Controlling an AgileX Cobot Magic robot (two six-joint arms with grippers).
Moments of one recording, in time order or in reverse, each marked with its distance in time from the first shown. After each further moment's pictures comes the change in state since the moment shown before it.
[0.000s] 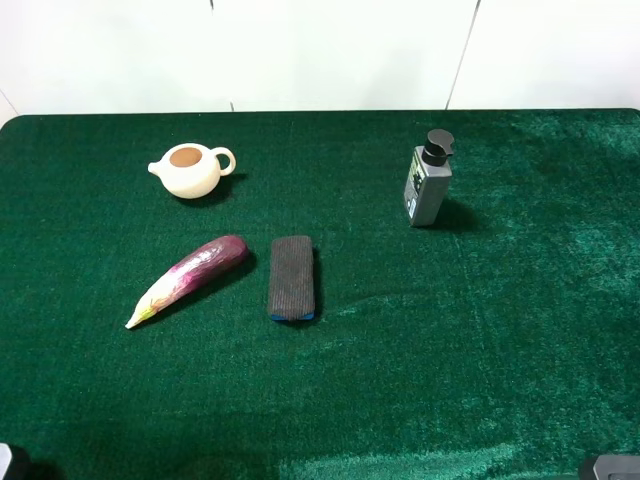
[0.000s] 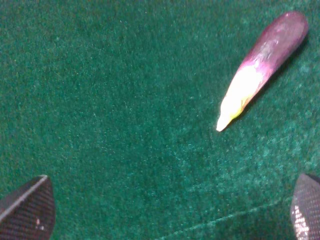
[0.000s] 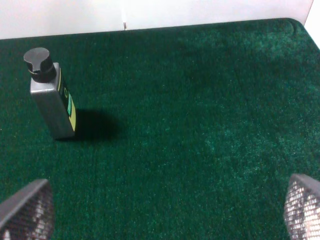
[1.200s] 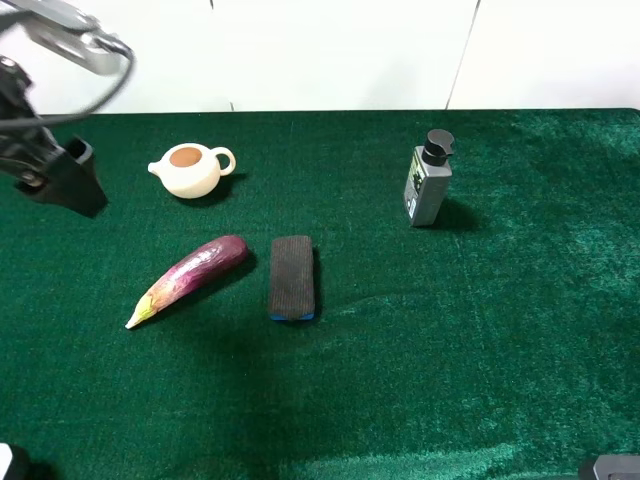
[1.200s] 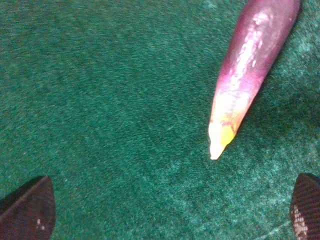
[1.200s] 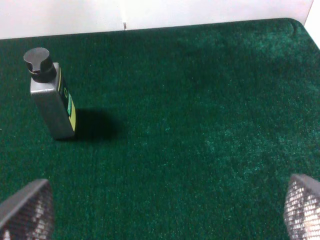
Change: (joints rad) left arm -0.243 0.651 -0.139 0.052 -0.202 0.054; right arm 0.000 -0.001 0.000 0.000 0.000 0.001
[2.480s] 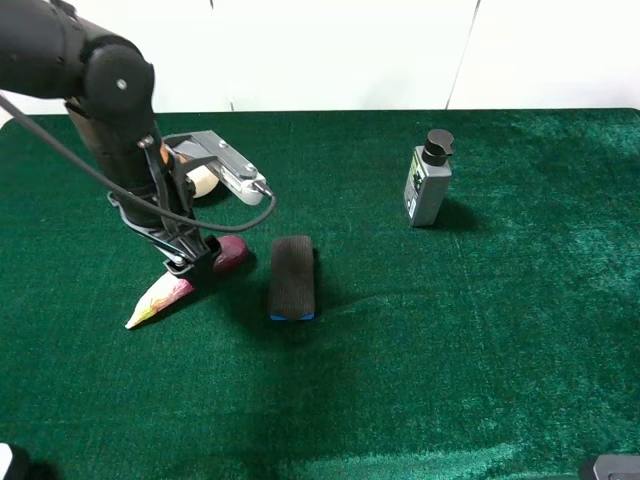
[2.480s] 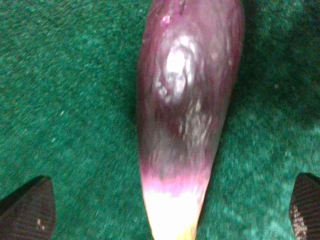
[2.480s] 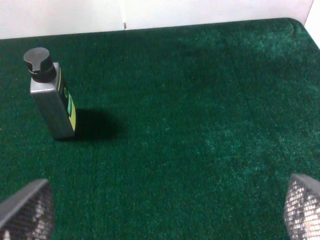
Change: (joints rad) left arm -0.186 0.490 -0.005 -0.004 -0.279 0.022; right arm 0.000 0.000 0.000 0.000 0.000 0.000
